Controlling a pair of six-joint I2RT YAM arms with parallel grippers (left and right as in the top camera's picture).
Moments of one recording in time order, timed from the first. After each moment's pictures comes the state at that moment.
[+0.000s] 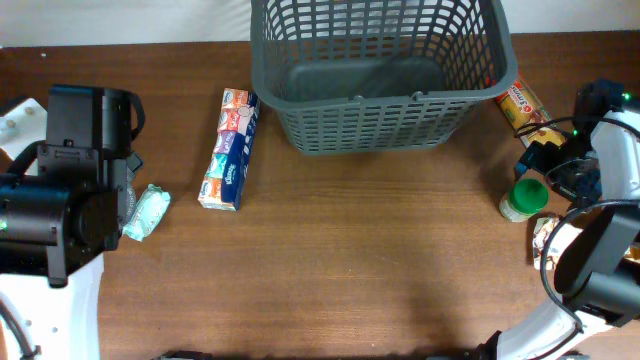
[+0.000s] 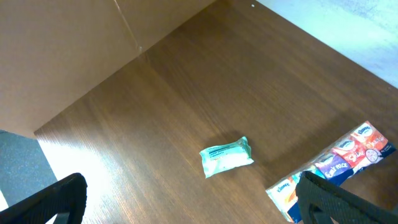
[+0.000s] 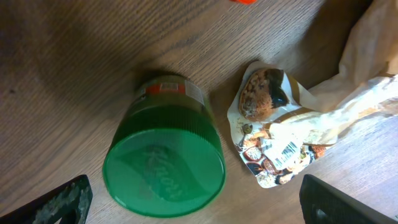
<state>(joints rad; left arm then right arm) -0.11 1.37 1.99 -1.67 -0.71 -0.75 -0.39 1.93 1.59 -1.29 0.06 0.34</state>
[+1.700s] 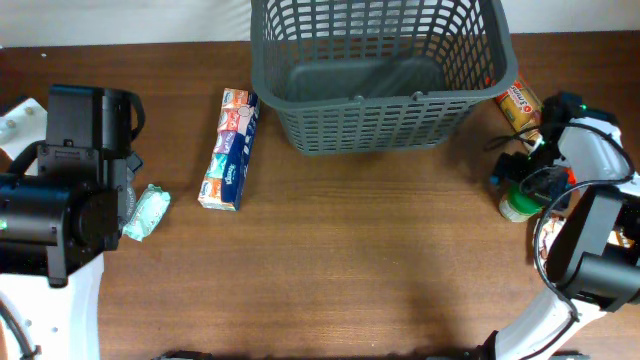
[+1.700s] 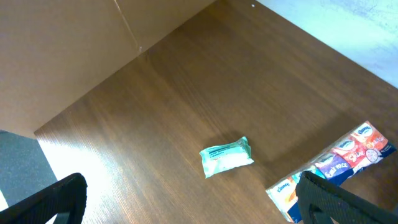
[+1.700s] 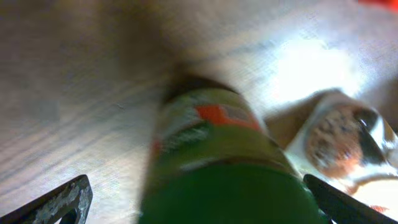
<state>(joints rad) -0.11 1.37 1.99 -1.67 -0.71 -0.75 -0.31 1.99 1.46 -1.11 0.05 0.21</state>
